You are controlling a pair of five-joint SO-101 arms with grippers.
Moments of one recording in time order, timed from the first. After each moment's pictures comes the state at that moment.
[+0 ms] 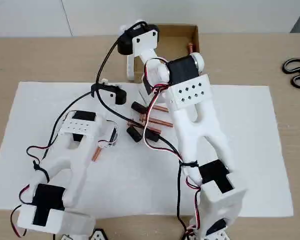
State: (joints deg) left arm 4.4 0.0 34.5 58.9 -3.7; right arm -25.8 15.3 -40.3 98.8 9.0
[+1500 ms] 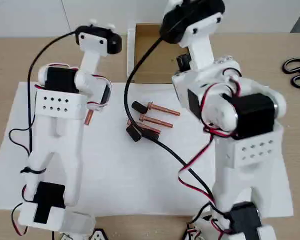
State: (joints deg) left arm 4.4 0.0 -19.7 99.2 -3.6; right arm -17.8 -14.4 -36.4 98.5 9.0
